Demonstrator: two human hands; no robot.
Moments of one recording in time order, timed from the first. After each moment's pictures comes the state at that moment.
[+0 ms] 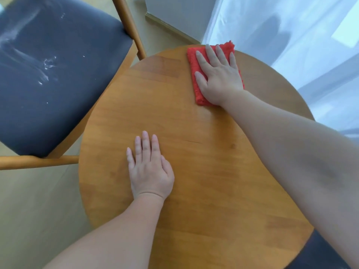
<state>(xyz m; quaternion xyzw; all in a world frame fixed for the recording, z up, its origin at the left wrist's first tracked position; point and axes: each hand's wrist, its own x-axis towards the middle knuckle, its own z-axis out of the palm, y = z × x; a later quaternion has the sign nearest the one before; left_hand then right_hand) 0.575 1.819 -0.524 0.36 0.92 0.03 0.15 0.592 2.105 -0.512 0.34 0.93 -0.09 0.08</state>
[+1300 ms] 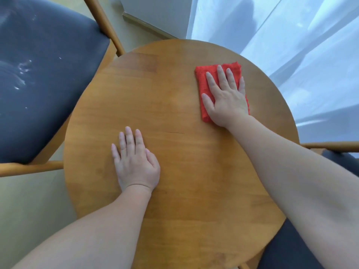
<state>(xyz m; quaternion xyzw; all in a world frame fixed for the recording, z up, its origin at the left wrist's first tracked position) 0.578 1.821 -0.521 0.35 0.93 0.03 0.14 0.691 2.069 -0.512 0.43 0.89 -0.08 0.10</state>
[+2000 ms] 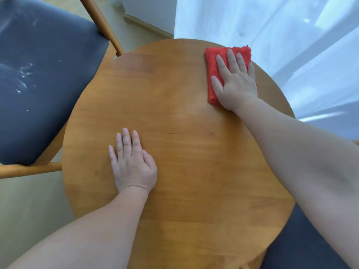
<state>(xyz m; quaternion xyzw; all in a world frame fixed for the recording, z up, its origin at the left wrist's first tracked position) 0.579 1.821 -0.522 0.34 0.93 0.04 0.13 0.694 2.115 -0.511 0.46 0.88 -0.09 0.09</state>
